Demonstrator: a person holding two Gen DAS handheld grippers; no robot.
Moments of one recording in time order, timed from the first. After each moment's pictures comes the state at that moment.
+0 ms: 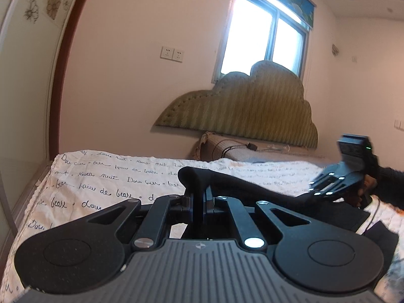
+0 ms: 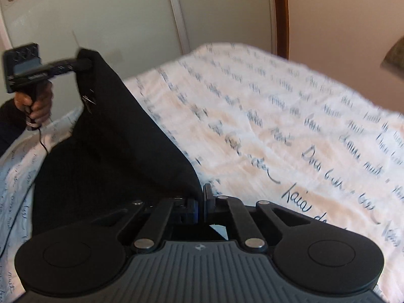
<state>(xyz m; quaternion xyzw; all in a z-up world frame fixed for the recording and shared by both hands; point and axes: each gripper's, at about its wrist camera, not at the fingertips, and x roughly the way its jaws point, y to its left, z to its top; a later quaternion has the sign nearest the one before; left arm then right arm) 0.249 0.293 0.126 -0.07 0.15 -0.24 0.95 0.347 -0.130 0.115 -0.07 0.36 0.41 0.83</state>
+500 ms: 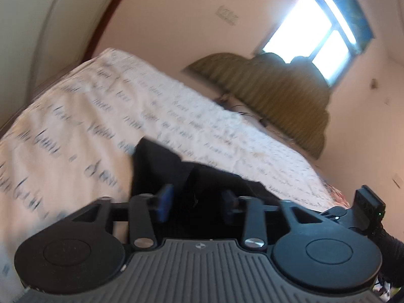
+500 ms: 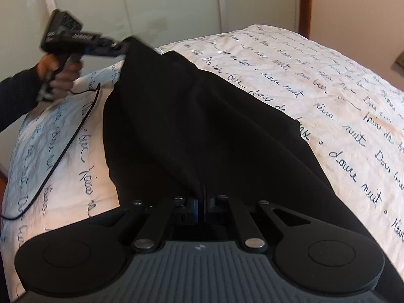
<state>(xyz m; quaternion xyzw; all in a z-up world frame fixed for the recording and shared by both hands) 0.131 0.339 0.071 -0.24 0.30 -0.18 0.90 0.190 -0.074 0.069 -0.11 0.38 0.41 0.82</state>
